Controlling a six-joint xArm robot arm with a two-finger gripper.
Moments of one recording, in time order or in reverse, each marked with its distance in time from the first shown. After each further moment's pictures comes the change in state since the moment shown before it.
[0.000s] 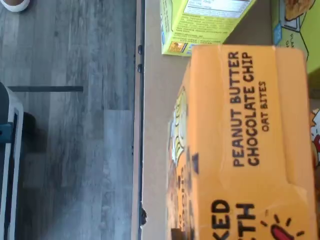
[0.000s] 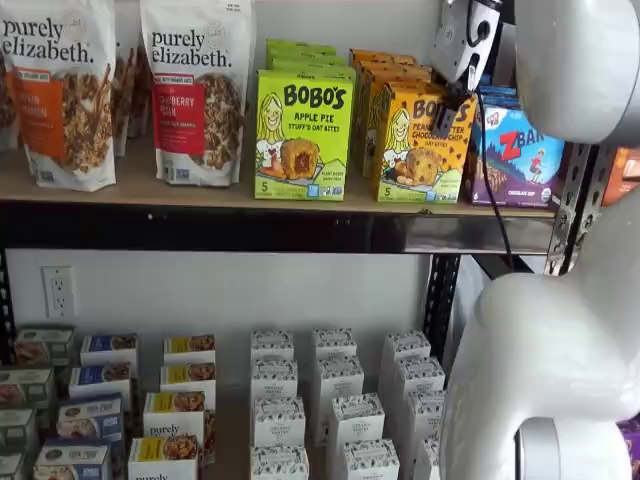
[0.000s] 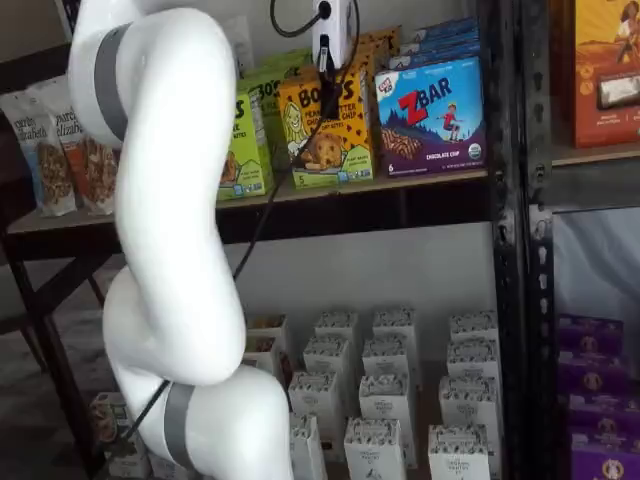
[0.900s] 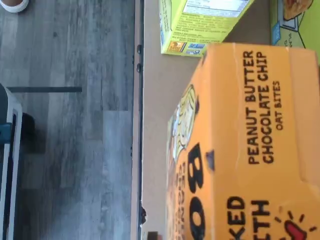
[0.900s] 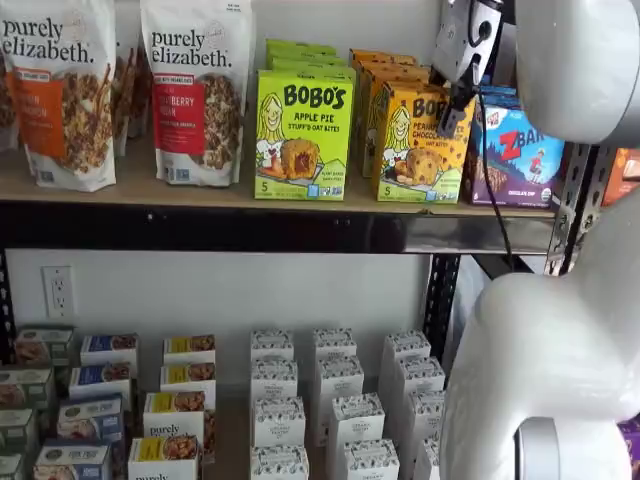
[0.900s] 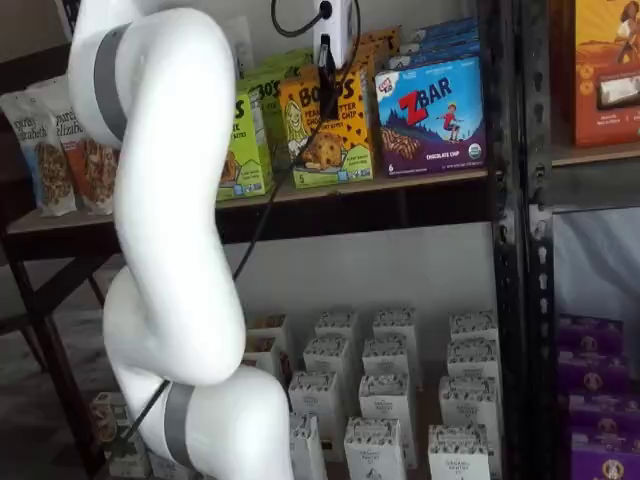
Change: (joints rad) arm -0.007 -0.002 0.003 0.005 -0.001 -0.006
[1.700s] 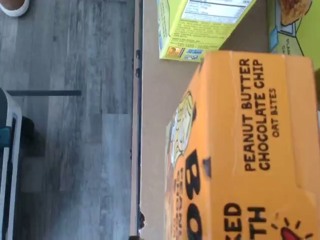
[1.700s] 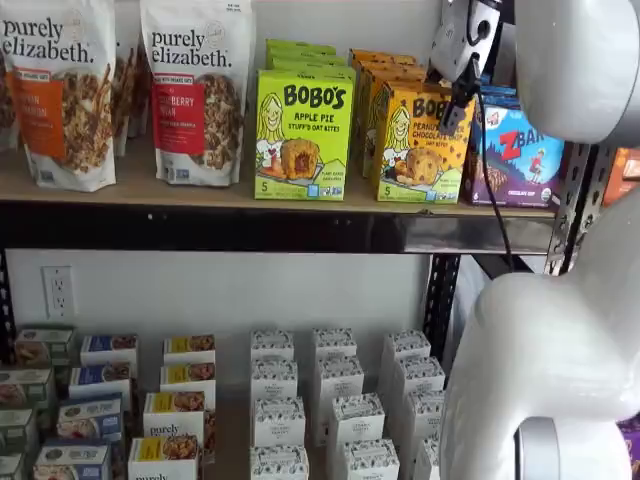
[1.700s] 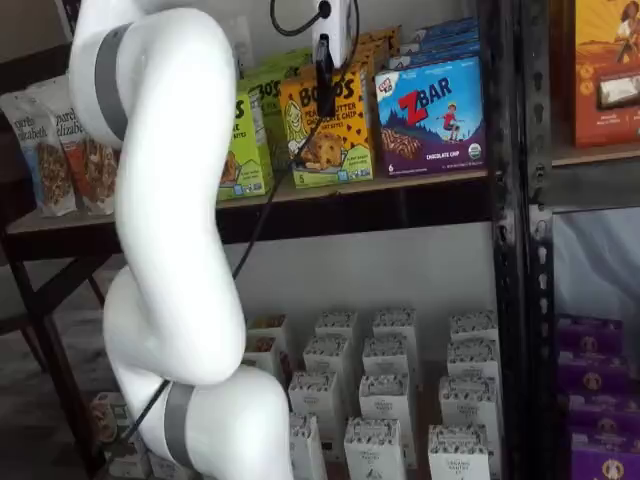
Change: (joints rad) arm 0.002 0.004 -0.006 0.008 0.002 0.004
